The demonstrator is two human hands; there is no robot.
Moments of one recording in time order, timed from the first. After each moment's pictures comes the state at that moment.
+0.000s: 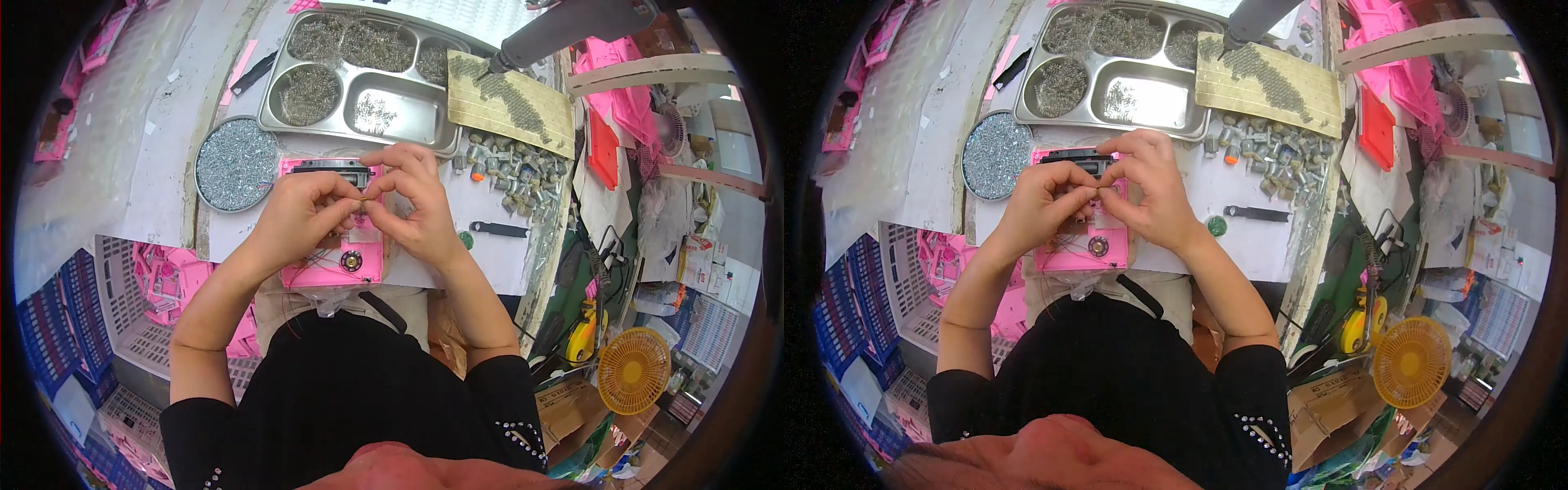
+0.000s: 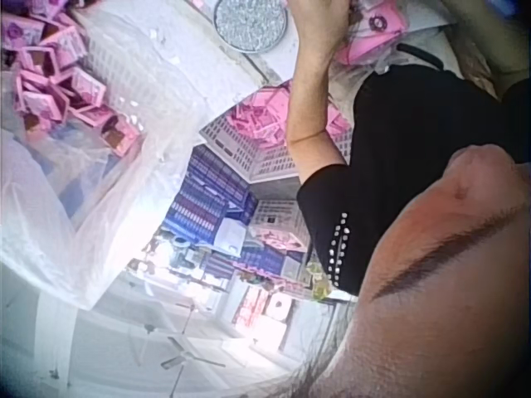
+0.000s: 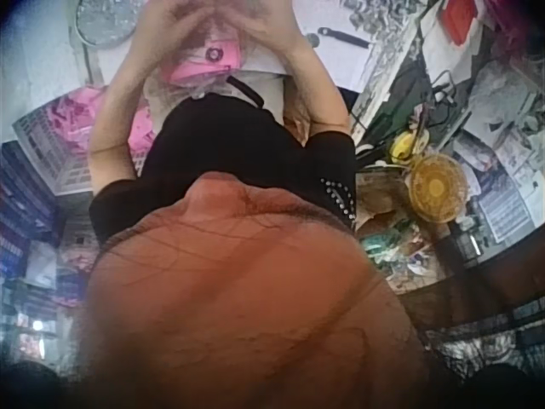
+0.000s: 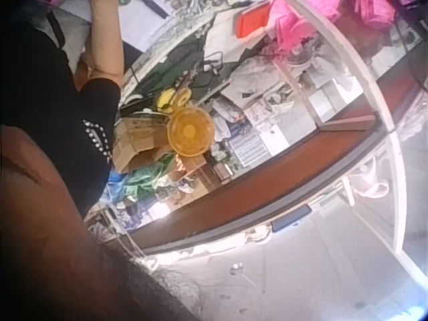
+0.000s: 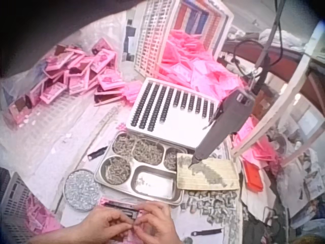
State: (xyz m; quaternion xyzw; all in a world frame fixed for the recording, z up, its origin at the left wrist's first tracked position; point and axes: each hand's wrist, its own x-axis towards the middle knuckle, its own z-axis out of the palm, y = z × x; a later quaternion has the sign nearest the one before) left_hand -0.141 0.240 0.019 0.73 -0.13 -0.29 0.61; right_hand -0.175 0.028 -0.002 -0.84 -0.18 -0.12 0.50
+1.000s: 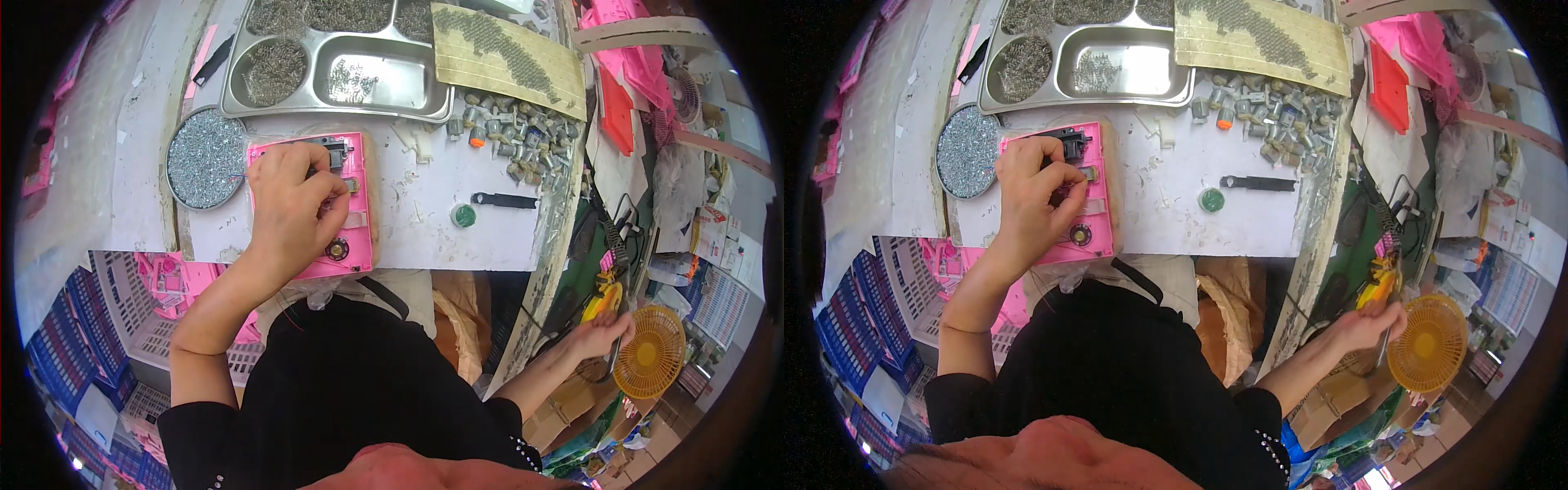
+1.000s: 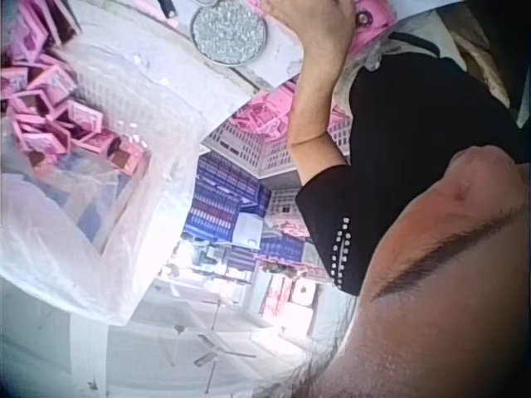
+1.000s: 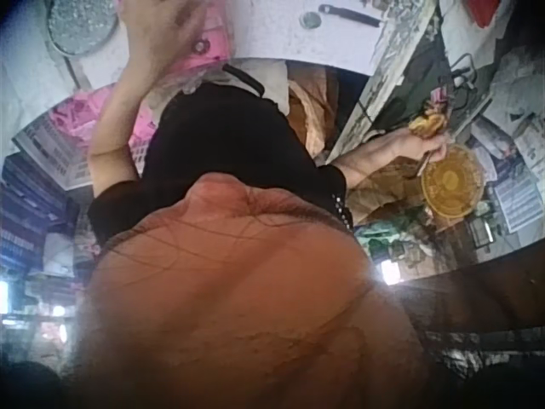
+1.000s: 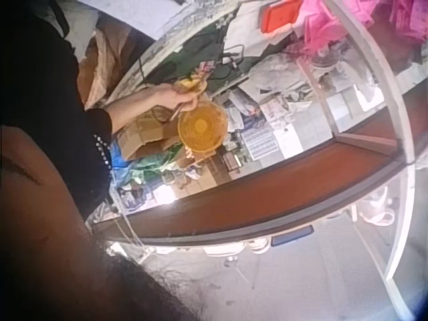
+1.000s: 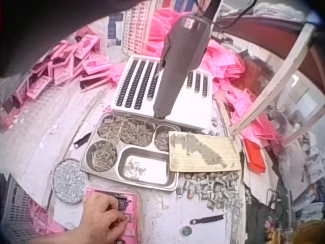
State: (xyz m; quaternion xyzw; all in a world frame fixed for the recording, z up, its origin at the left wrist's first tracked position) left_hand -0.158 0.219 -0.003 0.88 -0.33 0.06 0.33; right_hand -0.441 -0.185 0.032 -0.60 0.38 -0.58 0.40
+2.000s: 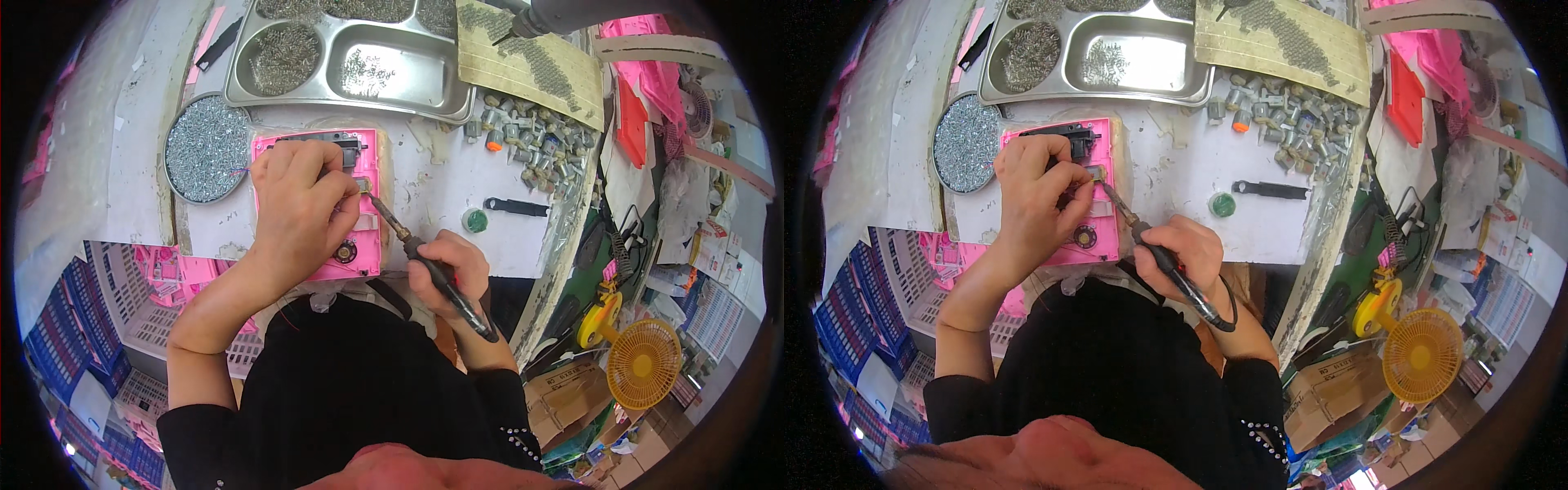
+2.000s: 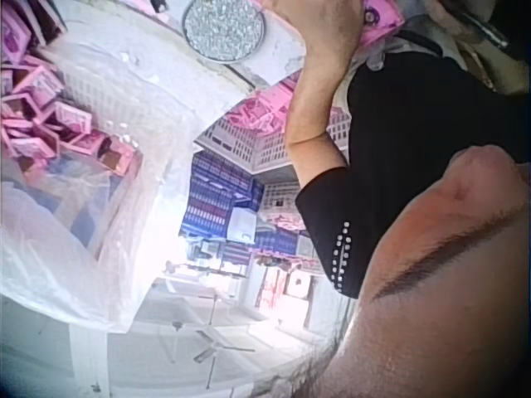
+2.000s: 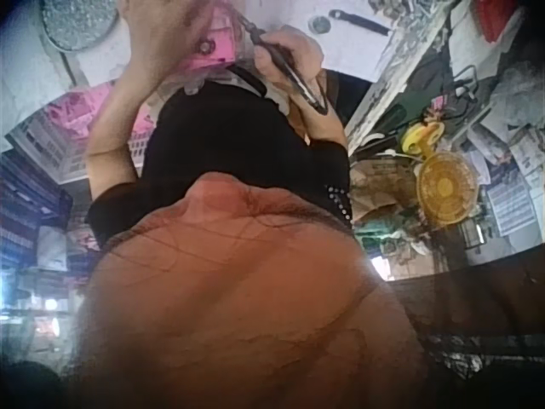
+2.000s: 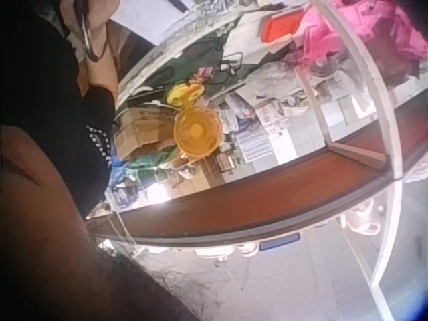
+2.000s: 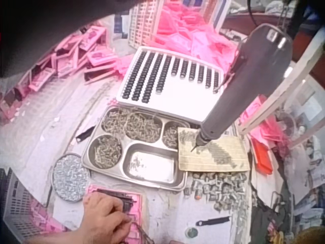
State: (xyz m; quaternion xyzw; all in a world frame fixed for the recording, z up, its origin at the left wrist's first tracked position) left_hand -0.157 0.216 -0.002 0.88 -0.33 0.07 0.32; right_hand -0.278 0.014 -0.023 -0.81 -0.10 -0.20 0.54
